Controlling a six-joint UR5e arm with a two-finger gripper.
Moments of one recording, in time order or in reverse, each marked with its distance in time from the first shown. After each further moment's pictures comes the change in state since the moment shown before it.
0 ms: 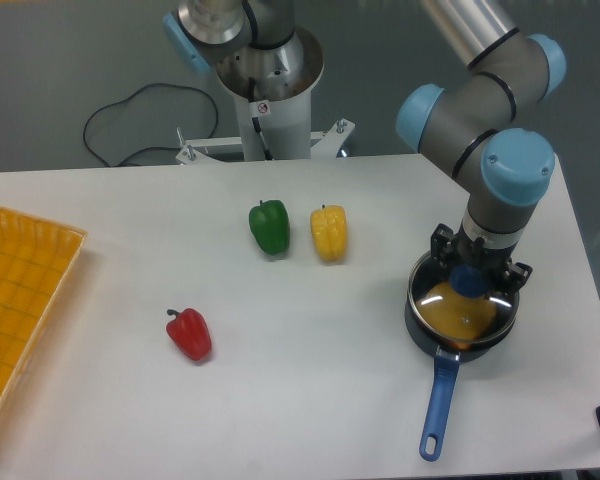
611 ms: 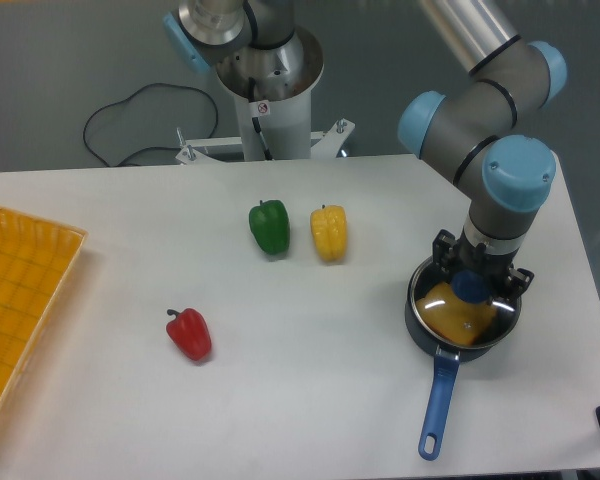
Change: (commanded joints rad) arm -0.002 -0.006 0.000 0.005 0.000 0.000
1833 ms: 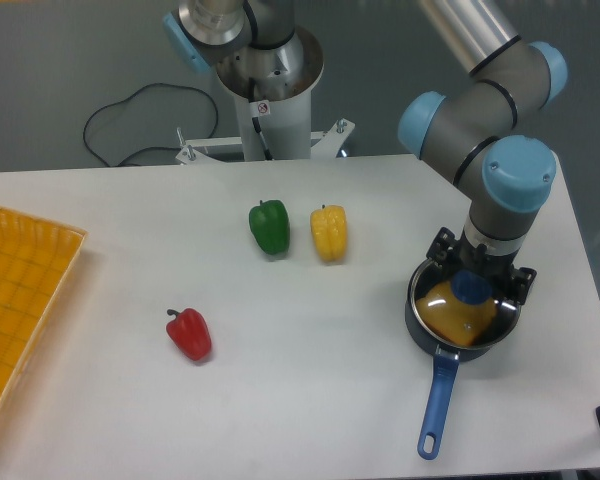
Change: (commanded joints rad) arm -0.008 0.040 0.003 -0.017 -0.003 -0.003
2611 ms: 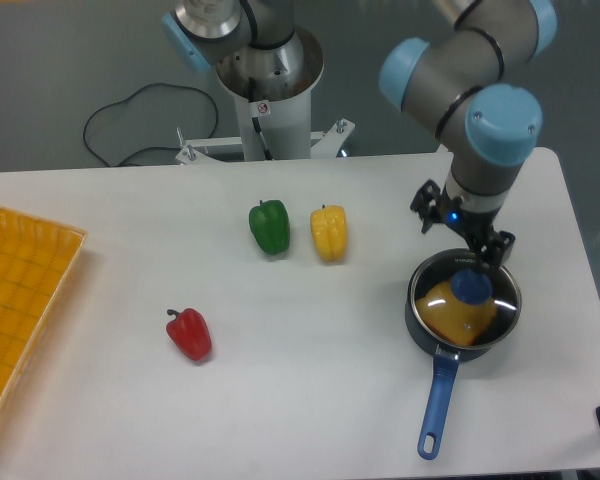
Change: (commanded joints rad) arm 0.008 0.178 -0.057 -0.271 0.092 0.397
